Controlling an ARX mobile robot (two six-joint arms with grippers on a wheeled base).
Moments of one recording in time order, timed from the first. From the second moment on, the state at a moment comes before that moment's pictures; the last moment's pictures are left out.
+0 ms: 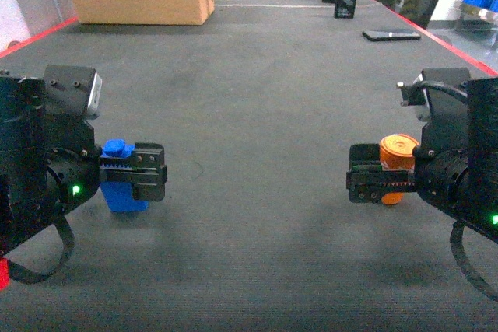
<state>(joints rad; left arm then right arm) -0.24 1.98 0.70 0.89 -0.27 -0.03 0.28 2.02 0.77 0.81 0.23 0.11</state>
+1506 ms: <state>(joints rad) -0.23 1.72 0.52 1.03 -0.34 -0.04 0.28 1.67 0.52 0.90 0.23 0.10</state>
